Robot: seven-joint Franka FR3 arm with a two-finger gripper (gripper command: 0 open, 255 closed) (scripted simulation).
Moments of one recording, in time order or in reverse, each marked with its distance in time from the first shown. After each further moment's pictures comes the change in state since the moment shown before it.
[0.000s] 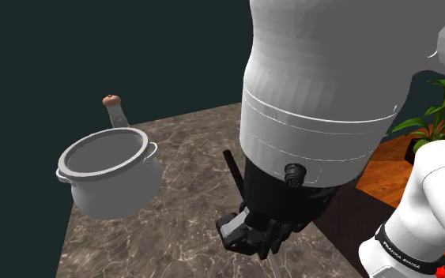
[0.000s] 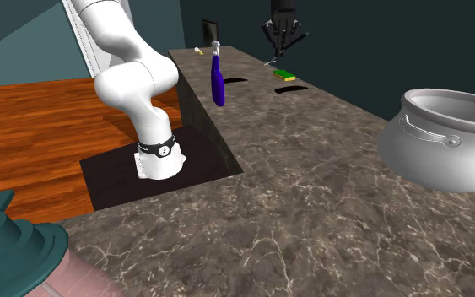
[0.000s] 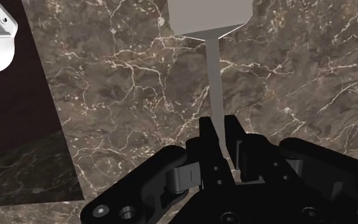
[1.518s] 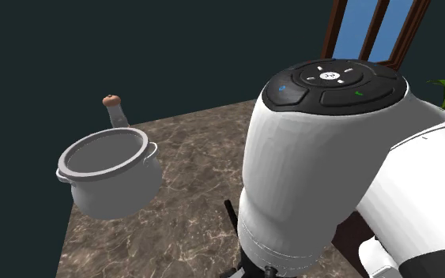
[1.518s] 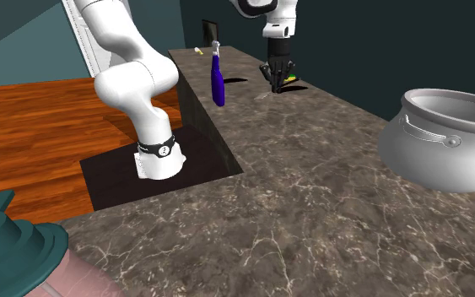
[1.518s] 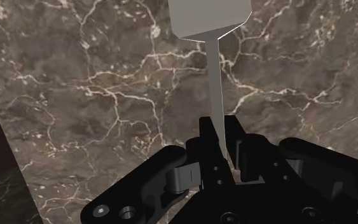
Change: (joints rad) arm 0.000 0.062 0.099 -0.255 0.027 0.317 0.020
